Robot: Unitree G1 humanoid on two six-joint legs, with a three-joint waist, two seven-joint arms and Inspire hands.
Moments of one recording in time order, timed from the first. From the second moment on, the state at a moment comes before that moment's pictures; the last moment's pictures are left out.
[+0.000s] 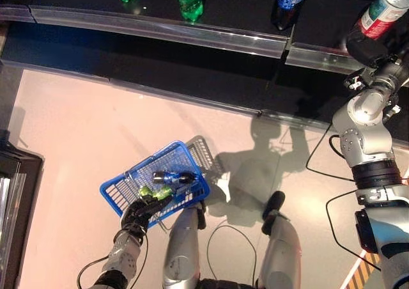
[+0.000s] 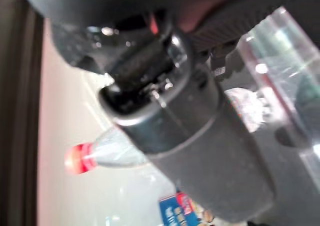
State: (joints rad) left arm -0.12 0.33 -0.19 0.85 -0.94 -0.18 0.01; right arm -0.87 -0.64 0.10 0.45 0.60 -0.06 -0.80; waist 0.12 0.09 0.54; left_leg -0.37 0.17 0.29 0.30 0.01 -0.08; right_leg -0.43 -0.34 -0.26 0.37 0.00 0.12
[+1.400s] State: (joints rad) left arm -0.12 0.37 -0.25 0.75 -1.01 -0.17 -0.03; right arm -1.16 -0.75 0.24 0.66 0.63 -0.05 -0.85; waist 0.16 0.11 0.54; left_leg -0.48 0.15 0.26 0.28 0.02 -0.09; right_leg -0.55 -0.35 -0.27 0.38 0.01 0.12
